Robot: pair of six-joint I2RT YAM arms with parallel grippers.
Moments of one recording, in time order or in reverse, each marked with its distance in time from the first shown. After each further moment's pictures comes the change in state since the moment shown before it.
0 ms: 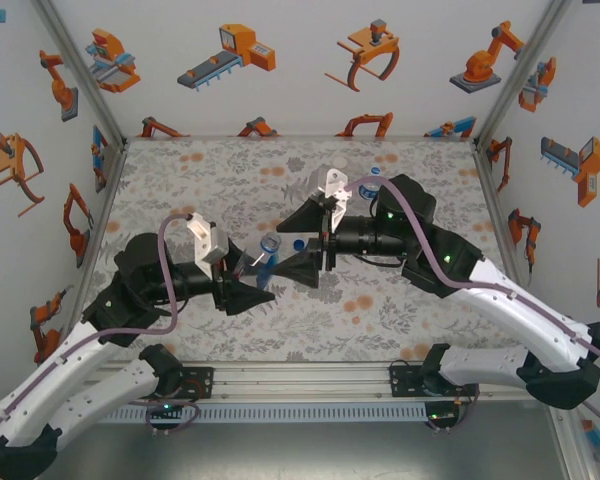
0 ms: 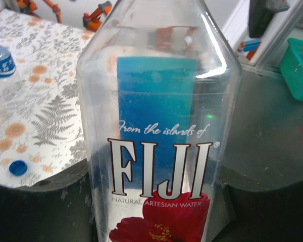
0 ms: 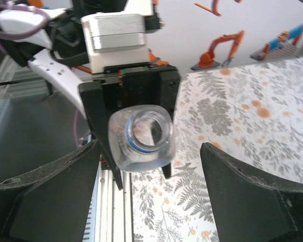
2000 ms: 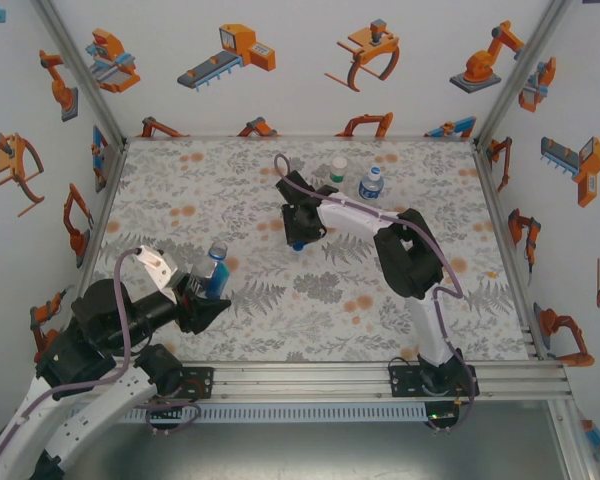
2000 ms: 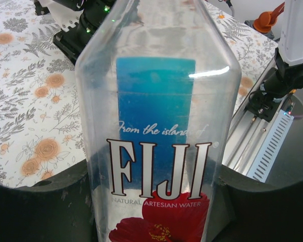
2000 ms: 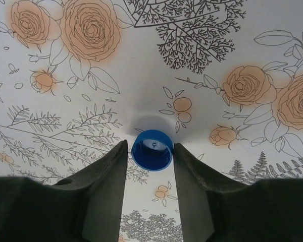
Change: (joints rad) left arm 0.013 -0.365 -0.031 -0.428 -0.454 -0.020; right arm -0.275 1.031 0.309 -0.336 0.533 0.439
